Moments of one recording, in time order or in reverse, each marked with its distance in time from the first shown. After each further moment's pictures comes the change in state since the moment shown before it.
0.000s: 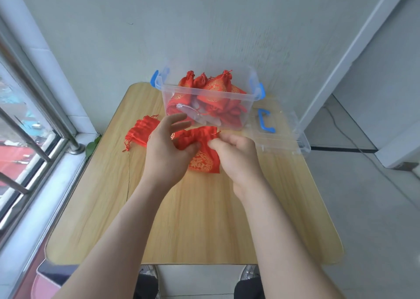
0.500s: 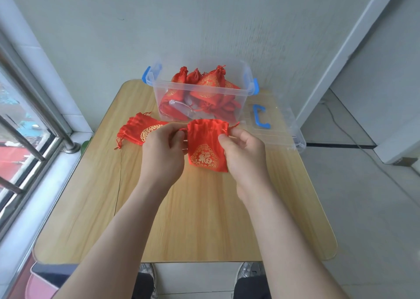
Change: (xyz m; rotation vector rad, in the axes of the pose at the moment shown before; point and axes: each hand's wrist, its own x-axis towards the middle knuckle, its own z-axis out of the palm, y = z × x) left_hand -0.008 0.007 0.016 -0.052 -0.023 -0.141; right_hand -0.008 0.003 -0.023 0.149 0.077 -0.052
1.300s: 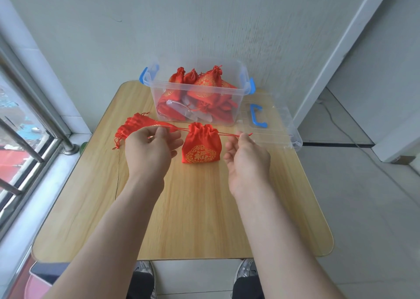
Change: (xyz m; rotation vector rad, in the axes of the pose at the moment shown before) left_hand -0.005 0.014 -0.006 -0.285 0.227 -0.294; right_hand -0.005 -0.007 0.004 0.445 0.275 0.252
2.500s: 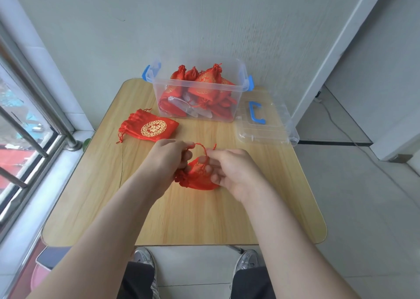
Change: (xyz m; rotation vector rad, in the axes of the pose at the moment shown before) left_hand -0.014 -0.008 -0.003 0.089 -0.394 -0.277; right_hand -0.006 0.012 -0.022 -0.507 -0.351 0.209
